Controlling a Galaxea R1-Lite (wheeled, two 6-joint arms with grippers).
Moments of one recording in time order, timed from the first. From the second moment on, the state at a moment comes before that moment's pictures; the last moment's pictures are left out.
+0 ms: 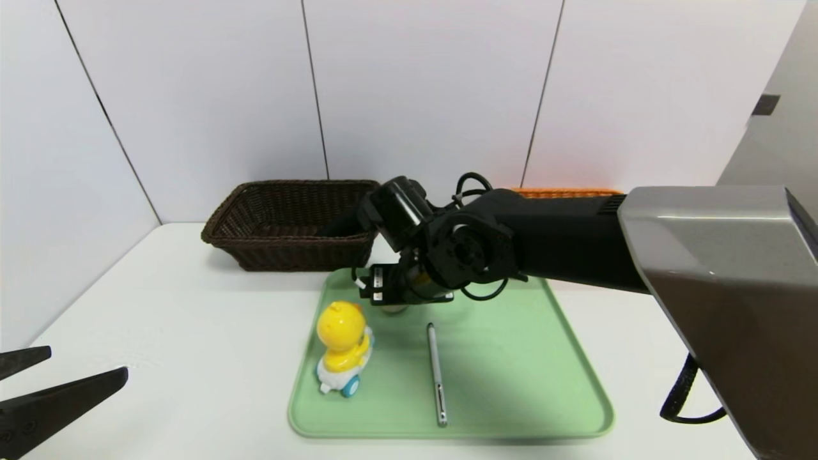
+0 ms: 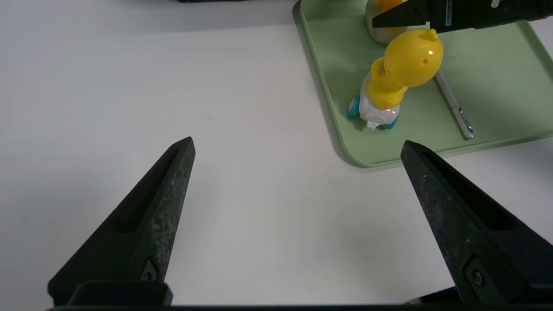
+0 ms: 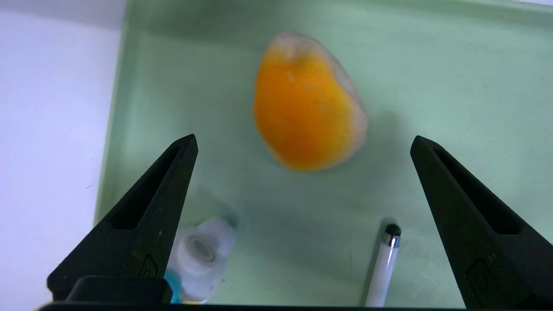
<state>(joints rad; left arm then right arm) -0.22 0.79 -0.73 0.36 -0.08 -0.14 0.83 2.29 -1.96 0.53 -0.23 0.54</state>
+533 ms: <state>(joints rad) -0.22 0.79 -0.73 0.36 -0.08 -0.14 0.82 2.34 -1.96 0.47 -0.26 0.49</state>
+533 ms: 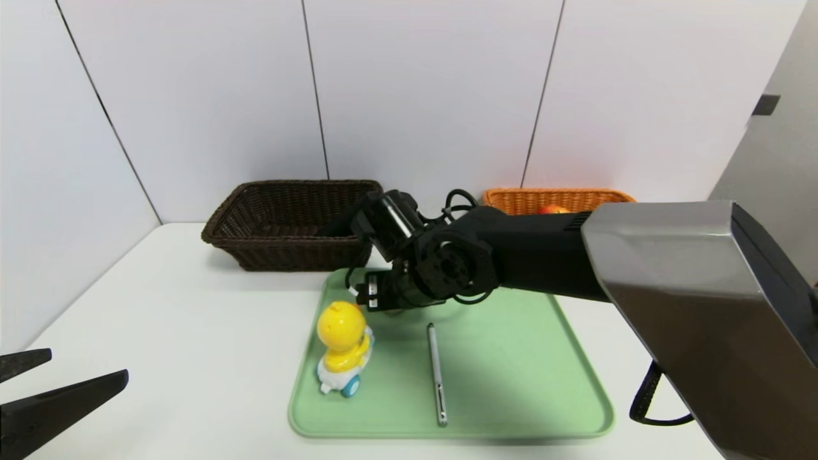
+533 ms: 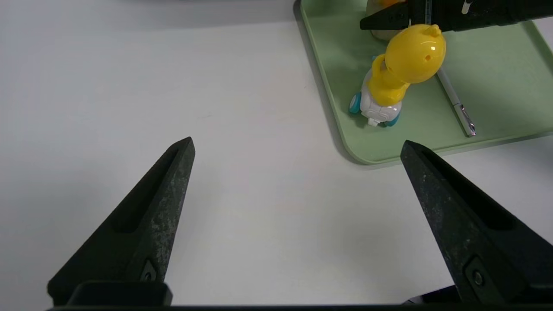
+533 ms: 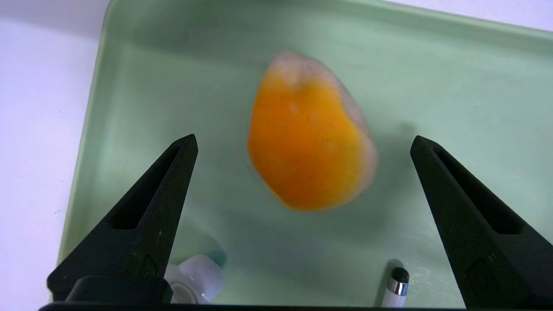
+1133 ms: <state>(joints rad) -0.22 0.79 -0.73 0.35 -0.08 -0.14 0.81 2.37 -1.96 0.44 -0.27 0.45</state>
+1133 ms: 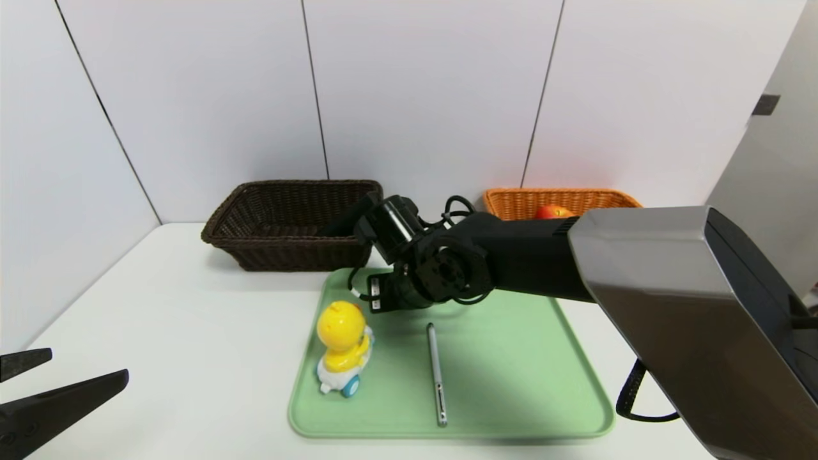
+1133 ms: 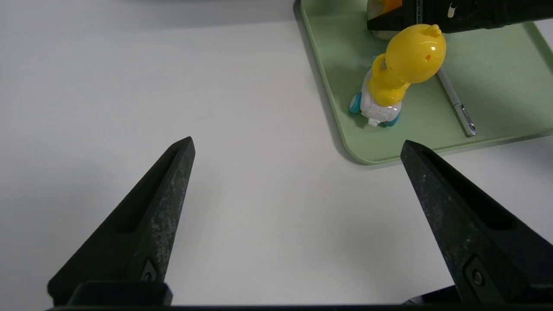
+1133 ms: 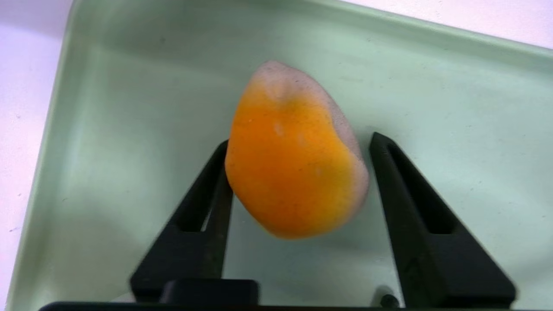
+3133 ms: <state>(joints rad) -0.22 0.80 -0.71 0.35 -0.08 -0.14 0.07 2.09 -1.96 0.42 -0.11 0.44</state>
